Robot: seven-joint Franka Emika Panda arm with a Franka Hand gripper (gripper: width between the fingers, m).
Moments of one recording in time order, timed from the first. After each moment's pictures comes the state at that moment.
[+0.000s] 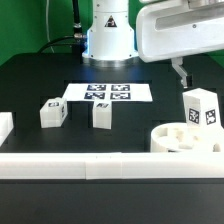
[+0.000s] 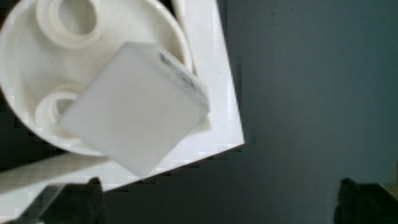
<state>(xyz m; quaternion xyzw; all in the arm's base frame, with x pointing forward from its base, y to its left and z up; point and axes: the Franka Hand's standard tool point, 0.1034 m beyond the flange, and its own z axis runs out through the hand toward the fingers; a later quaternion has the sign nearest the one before) 0.635 0.119 0.123 -0.99 0.10 -0.06 0.10</state>
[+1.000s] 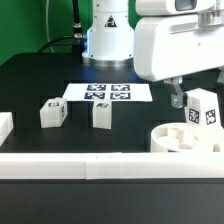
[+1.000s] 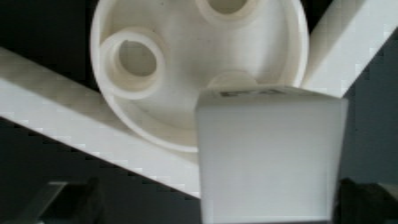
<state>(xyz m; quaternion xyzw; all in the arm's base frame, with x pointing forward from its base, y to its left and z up) 0.630 0.102 0.092 -0.97 -0.24 -0.05 0.02</state>
